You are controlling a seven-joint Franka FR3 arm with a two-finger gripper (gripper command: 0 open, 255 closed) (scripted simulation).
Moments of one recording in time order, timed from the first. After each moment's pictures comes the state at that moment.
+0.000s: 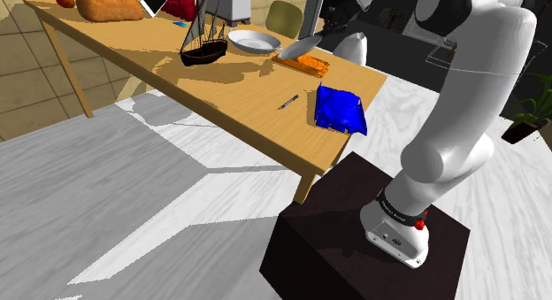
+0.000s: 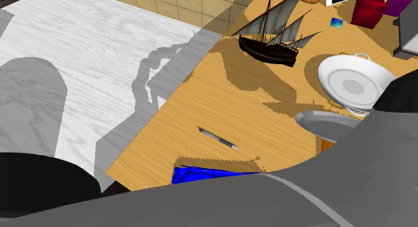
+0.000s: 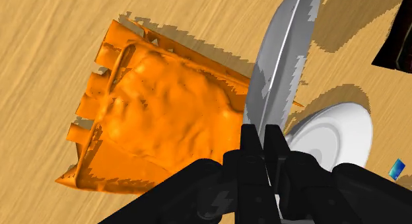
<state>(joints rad) -0.36 0.33 -0.36 -1.45 0.69 1.78 -0.10</state>
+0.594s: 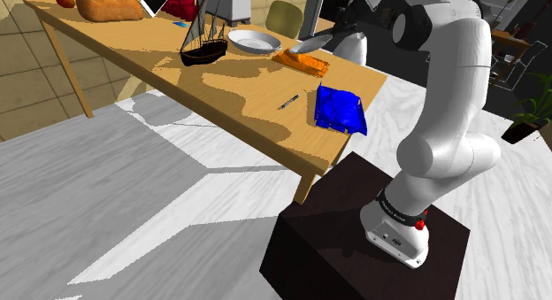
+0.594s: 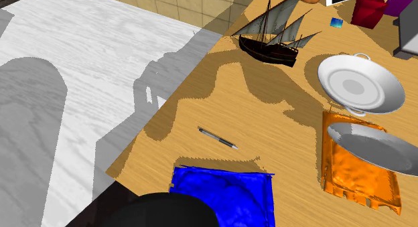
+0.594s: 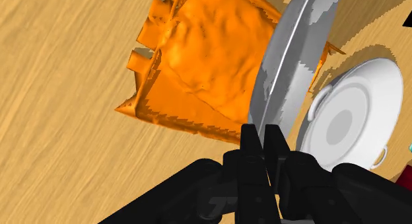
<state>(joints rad) -0.55 0.62 -0.36 -1.02 0.77 1.57 -0.13</state>
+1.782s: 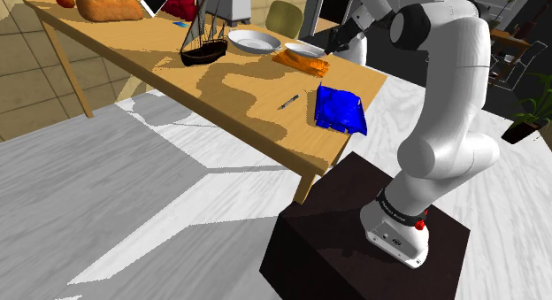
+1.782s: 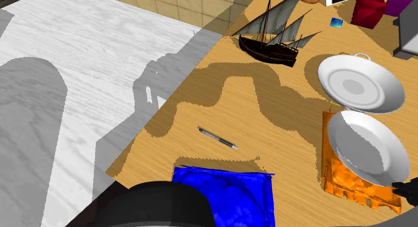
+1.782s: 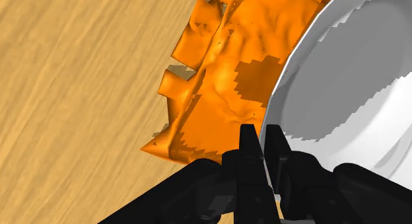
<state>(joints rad) -0.51 0.61 -0.36 -1.24 0.79 1.75 -0.25</state>
